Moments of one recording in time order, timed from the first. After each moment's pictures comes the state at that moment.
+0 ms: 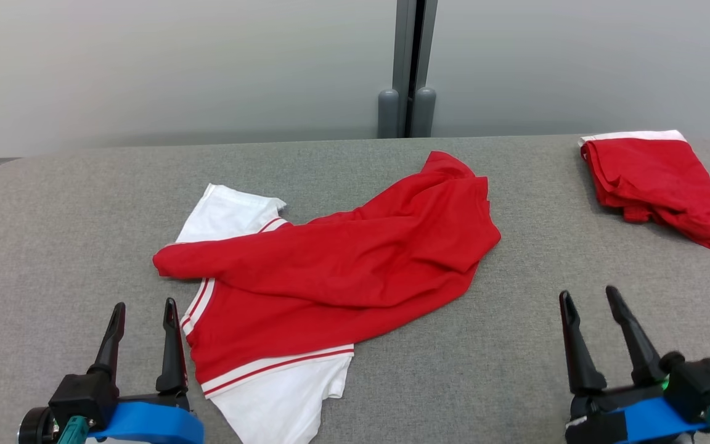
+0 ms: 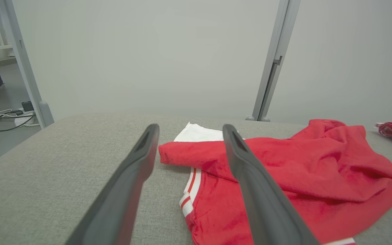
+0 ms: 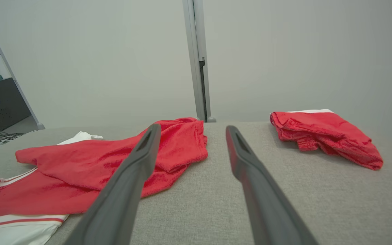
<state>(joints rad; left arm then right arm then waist) -0.02 0.05 0.05 0.24 -0.12 -0.12 -0.26 -0.02 -0.09 0.03 0.10 0.20 0.13 -0.26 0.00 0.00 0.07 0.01</state>
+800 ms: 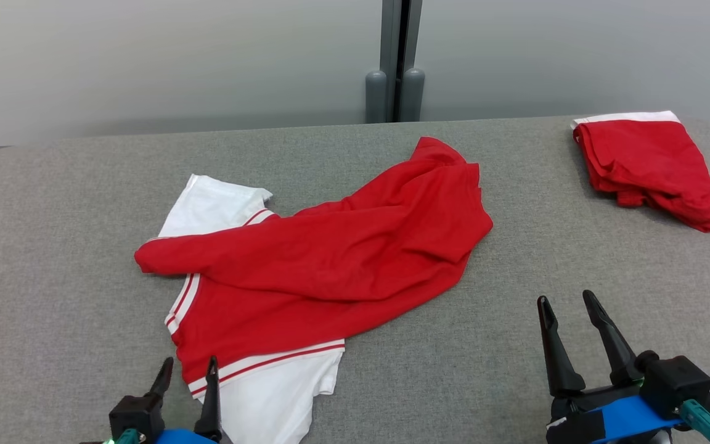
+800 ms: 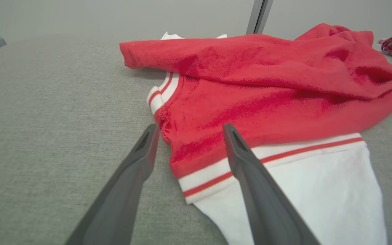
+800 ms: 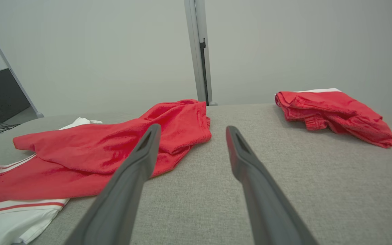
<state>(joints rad) -0.04 0.06 -0.01 0.50 -0.11 -0.13 -0.26 -0.01 -0.05 0.05 0.14 0.18 0.13 -0.26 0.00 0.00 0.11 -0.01</state>
